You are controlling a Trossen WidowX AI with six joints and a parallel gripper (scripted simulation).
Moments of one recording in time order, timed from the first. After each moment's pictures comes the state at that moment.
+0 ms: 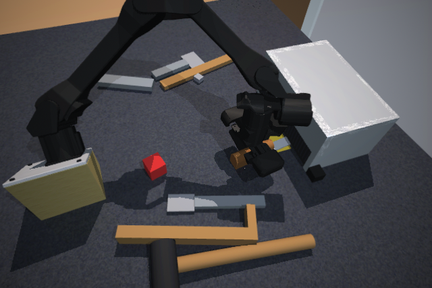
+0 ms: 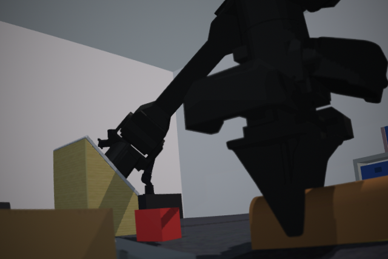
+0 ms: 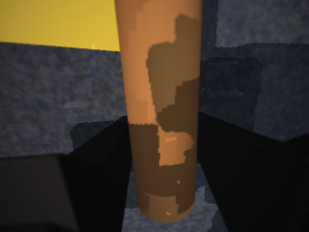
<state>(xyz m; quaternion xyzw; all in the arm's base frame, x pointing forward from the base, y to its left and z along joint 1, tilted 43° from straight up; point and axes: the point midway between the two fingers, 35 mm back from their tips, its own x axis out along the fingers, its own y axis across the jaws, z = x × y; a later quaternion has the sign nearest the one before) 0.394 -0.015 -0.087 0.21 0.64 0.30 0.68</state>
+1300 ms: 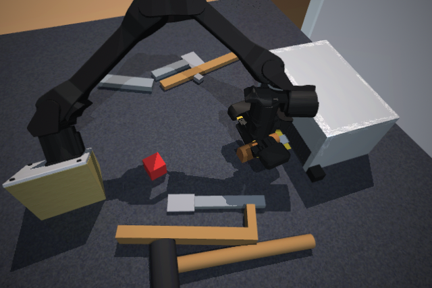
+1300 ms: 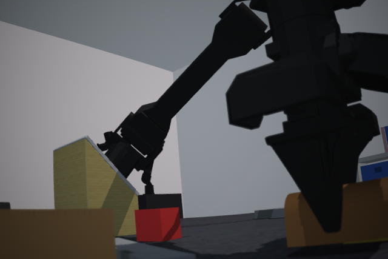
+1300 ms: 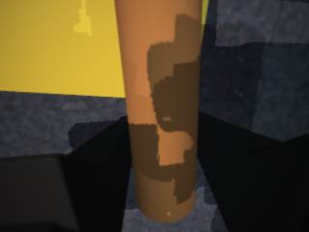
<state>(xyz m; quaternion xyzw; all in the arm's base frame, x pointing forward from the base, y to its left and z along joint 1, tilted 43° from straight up) 0.417 -0.004 -0.079 0.22 0.64 0.30 0.68</state>
